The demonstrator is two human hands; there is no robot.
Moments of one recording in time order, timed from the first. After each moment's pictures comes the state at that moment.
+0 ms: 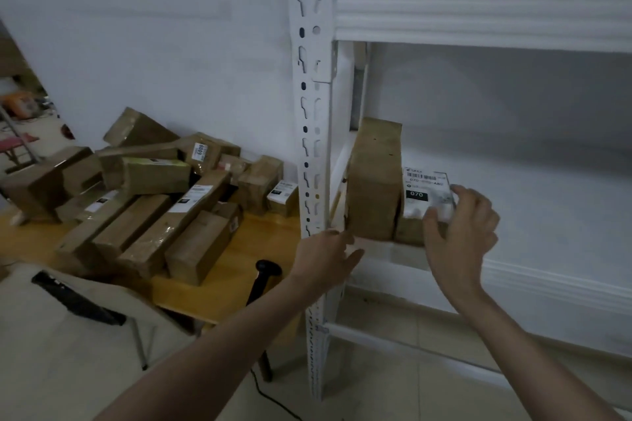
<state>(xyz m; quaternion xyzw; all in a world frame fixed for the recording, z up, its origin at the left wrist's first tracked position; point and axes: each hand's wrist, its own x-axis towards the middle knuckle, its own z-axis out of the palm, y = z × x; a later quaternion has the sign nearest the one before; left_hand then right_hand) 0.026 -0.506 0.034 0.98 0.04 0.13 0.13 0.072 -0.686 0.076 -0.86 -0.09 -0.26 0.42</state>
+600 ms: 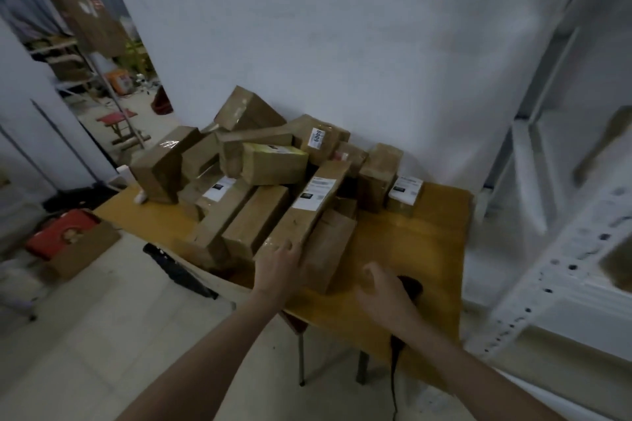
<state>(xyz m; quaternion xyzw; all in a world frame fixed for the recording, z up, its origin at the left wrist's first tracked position) -0.072 -0.139 -0.059 0.97 0.24 0.04 -0.02 0.007 -0.331 -0.061 -0.87 -0.28 0.23 0.33</state>
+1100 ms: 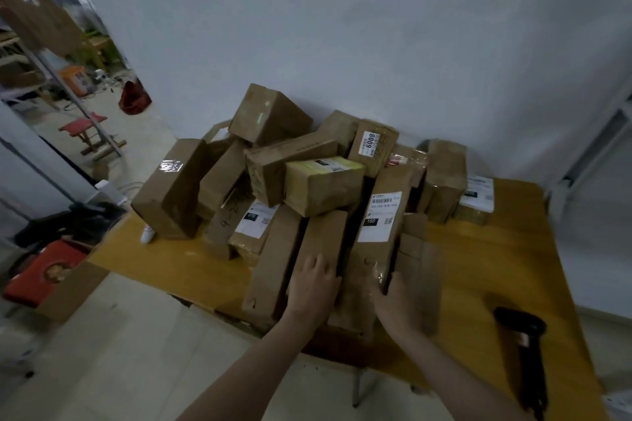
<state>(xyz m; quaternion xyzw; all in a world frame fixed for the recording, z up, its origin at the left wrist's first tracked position) -0.040 0.045 -0.113 1.00 0.07 -0.01 -0.06 0.011 -0.101 -0.112 -0.87 -0.04 0.20 0.45</state>
